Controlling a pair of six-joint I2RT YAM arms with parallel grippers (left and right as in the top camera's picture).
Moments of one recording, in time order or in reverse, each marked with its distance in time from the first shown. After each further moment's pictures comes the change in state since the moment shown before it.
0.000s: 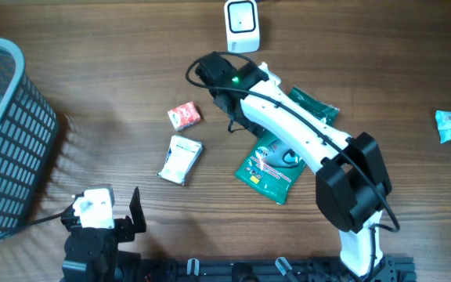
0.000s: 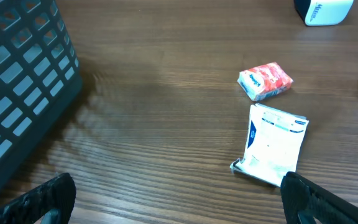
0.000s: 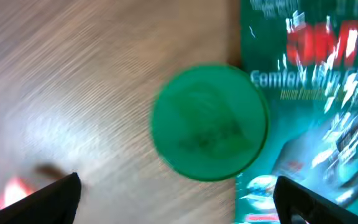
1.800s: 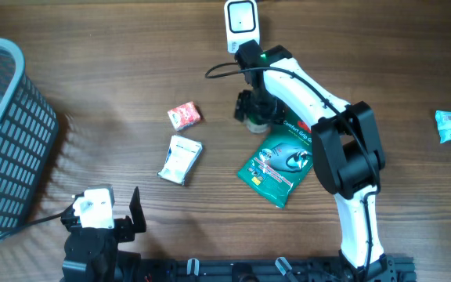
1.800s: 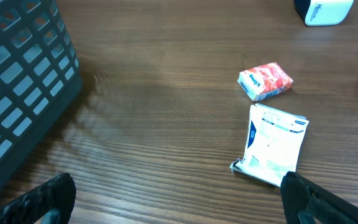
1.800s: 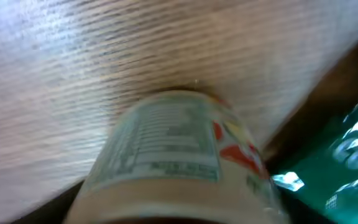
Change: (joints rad) left arm 0.000 0.000 0.000 0.000 0.000 0.000; right arm -0.217 0.202 0.013 -0.020 -0.415 -0.467
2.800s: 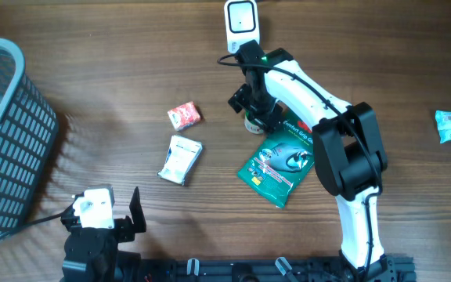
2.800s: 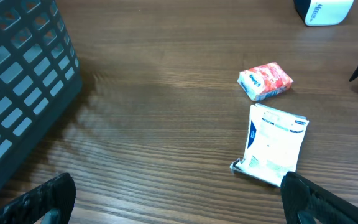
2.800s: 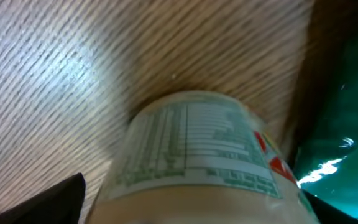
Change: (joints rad) left arm 0.000 0.000 0.000 0.000 0.000 0.000; right arm 0.000 -0.013 -0.042 0.080 -0.041 0.431
